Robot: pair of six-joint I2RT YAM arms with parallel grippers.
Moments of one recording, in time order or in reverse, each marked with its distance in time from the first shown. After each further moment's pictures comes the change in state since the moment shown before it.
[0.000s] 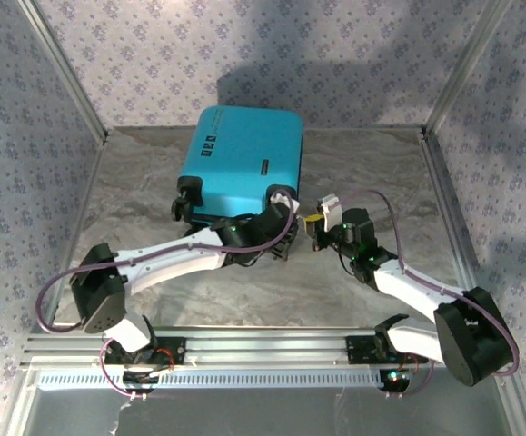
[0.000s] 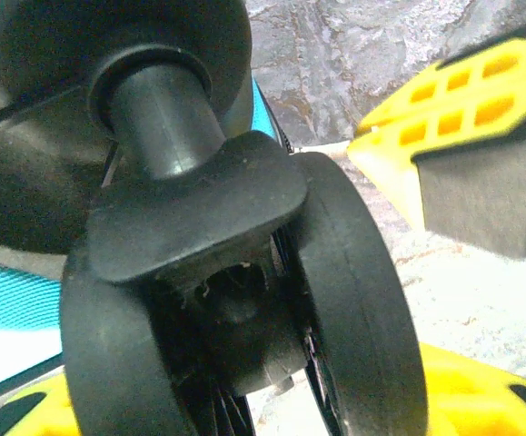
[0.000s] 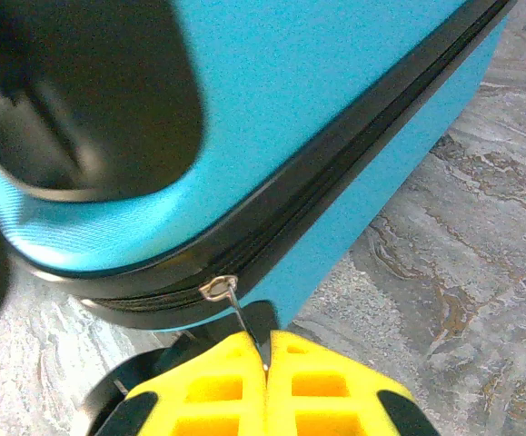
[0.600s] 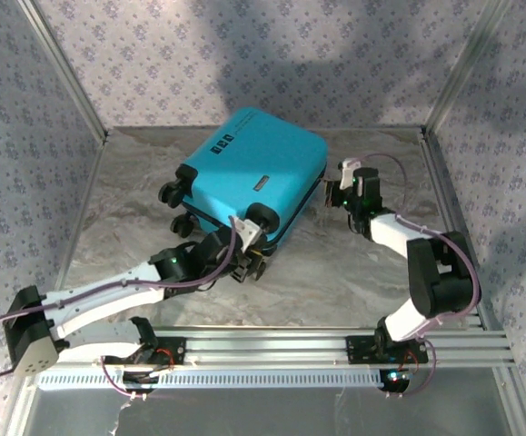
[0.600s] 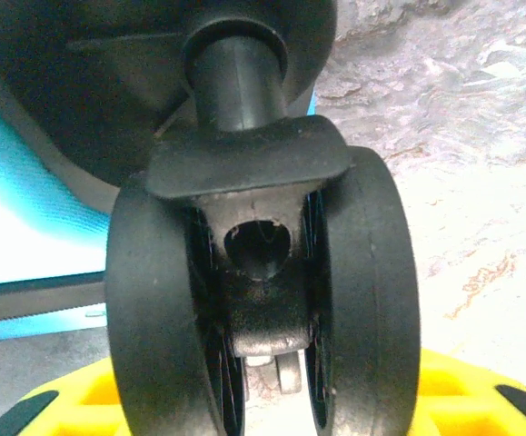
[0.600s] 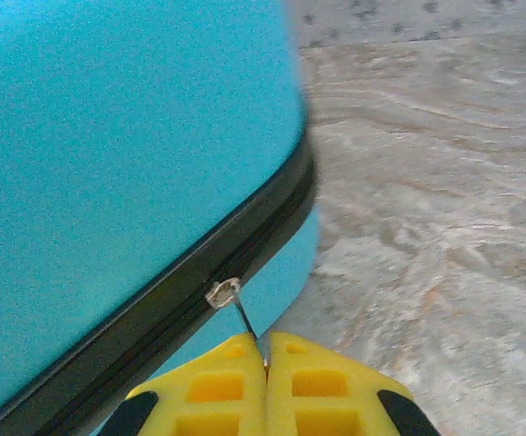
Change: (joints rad) left arm 0.036 -0.467 -0.435 0.107 0.136 0.057; right arm -0.268 0.401 0.351 -0.022 0.044 0.076
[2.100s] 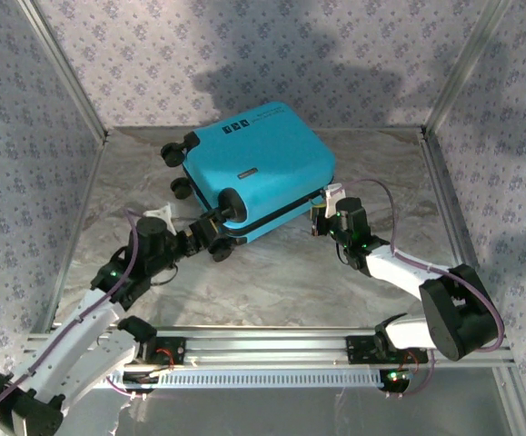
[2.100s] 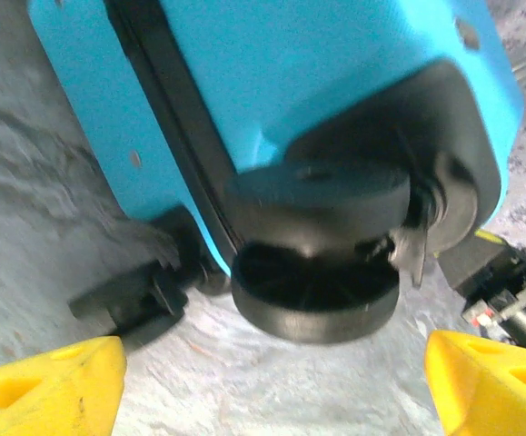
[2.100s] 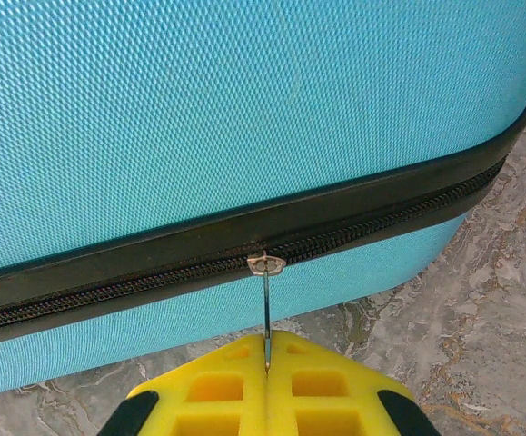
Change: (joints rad) left arm 0.491 -0.374 -0.188 0.008 0.300 -0.602; right arm 0.261 -0.261 -0.261 0.029 0.154 0.021
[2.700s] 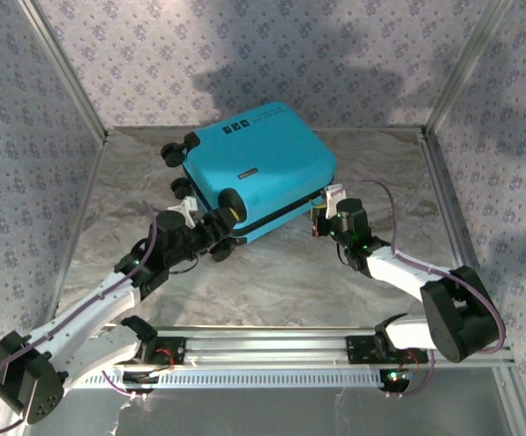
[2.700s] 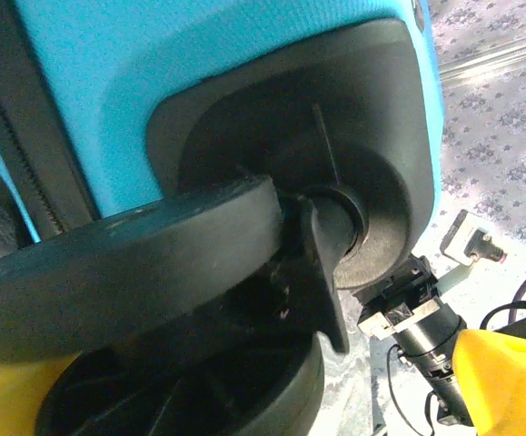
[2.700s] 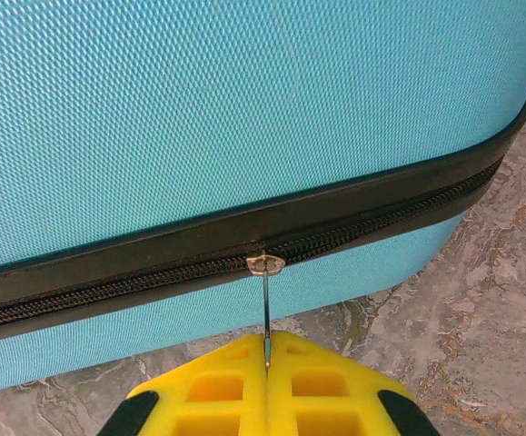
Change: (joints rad) left arm -0.067 0.203 -0.015 0.317 0.087 -0.238; right arm 0.000 -0.013 -0.011 0.001 0.001 -0.004
